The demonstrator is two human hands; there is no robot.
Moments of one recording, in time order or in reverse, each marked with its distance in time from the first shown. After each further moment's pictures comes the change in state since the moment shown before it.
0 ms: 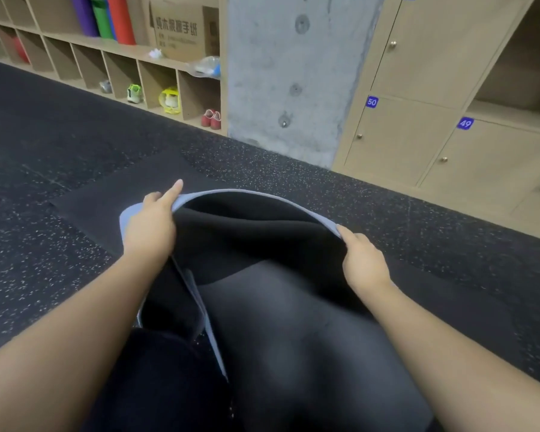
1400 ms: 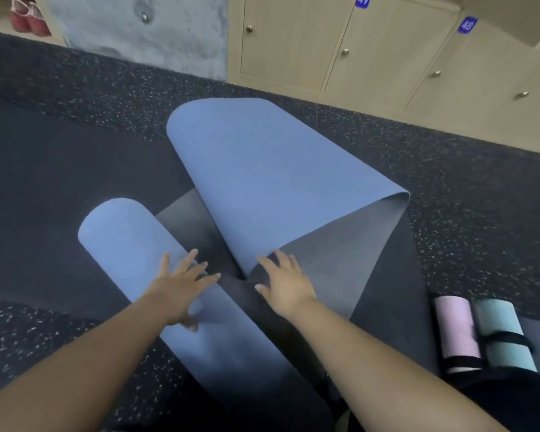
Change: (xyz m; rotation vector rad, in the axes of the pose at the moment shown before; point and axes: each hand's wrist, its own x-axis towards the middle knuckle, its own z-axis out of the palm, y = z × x) left_hand -0.085 0.108 0.268 0.791 -0.985 0.908; right_hand -0.046 0.141 0.118 0.000 -0.544 0.187
